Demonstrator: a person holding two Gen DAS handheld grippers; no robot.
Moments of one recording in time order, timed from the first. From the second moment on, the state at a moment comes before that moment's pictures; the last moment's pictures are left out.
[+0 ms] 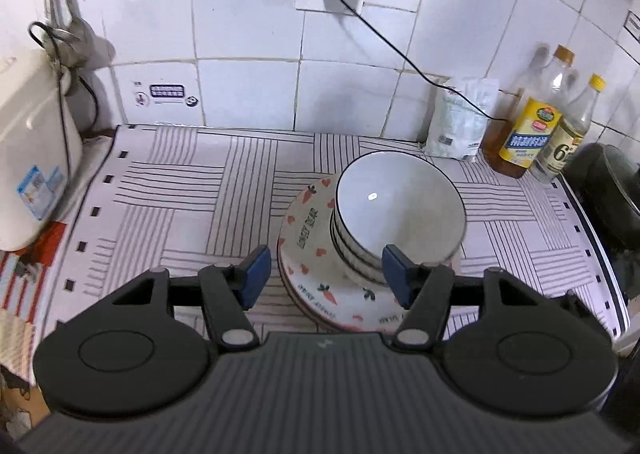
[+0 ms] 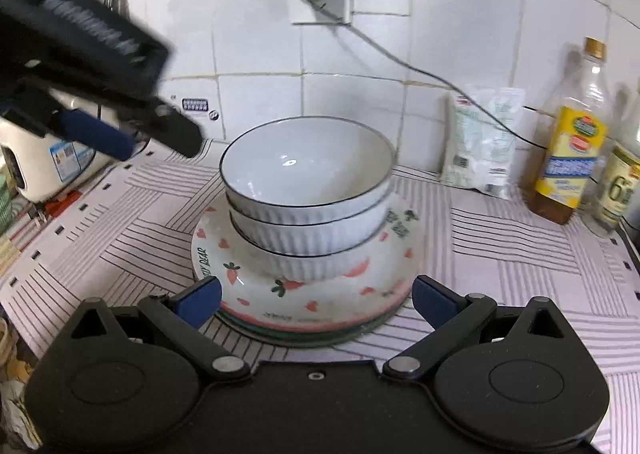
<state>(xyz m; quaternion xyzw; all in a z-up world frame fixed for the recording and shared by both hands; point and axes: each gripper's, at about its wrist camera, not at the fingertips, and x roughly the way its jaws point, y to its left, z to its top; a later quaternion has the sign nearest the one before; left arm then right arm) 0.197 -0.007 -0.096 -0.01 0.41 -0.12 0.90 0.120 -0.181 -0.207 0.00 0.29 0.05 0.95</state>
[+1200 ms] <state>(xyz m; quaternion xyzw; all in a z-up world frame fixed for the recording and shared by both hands) 0.070 -0.015 -0.017 0.04 0.39 -0.09 0.91 0.014 -0.258 -0.082 0.05 0.38 -0.10 0.92</state>
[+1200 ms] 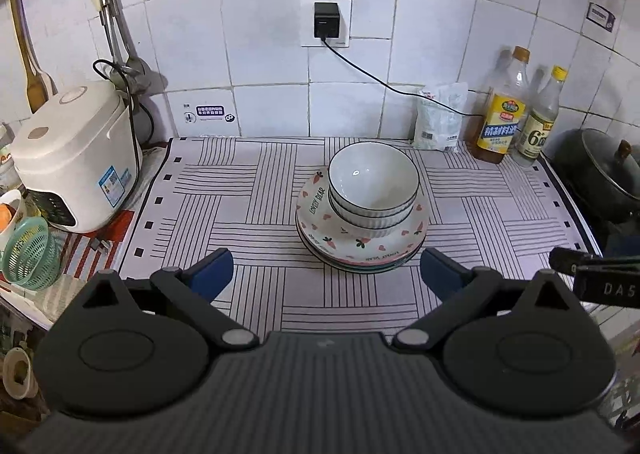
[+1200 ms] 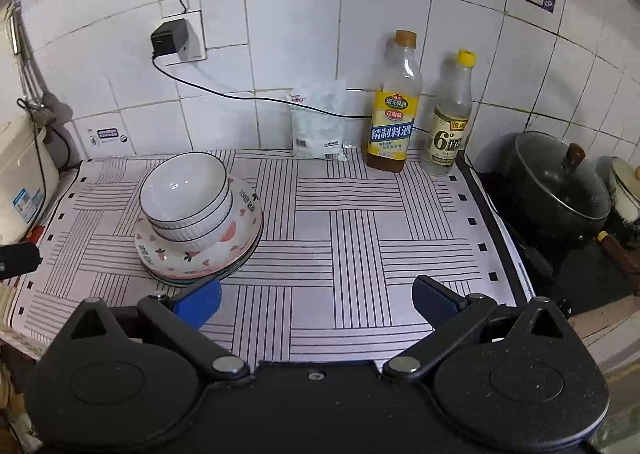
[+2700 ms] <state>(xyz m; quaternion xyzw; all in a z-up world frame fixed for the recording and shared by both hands) 0.019 -0.026 -0.010 0.07 0.34 -0.06 0.93 -0.028 -0.235 -0.065 0.01 0.33 -0.07 0.94</state>
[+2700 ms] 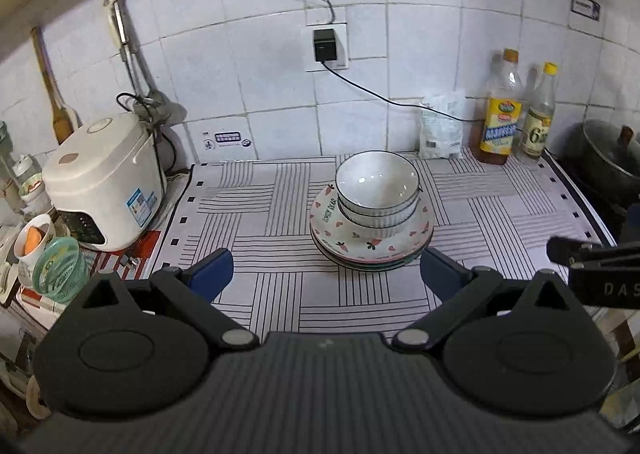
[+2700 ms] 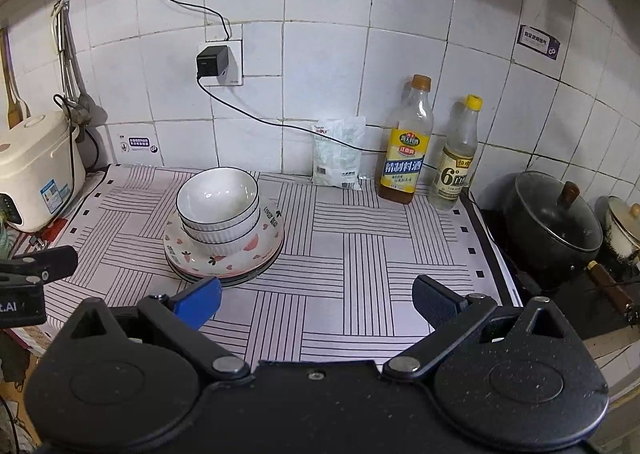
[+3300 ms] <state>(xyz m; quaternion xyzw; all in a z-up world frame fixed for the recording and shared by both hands) 0.020 -0.031 -0.011 0.09 0.33 -0.07 0.94 -0.025 -0.242 -0.071 0.03 0.34 -0.07 0.94</state>
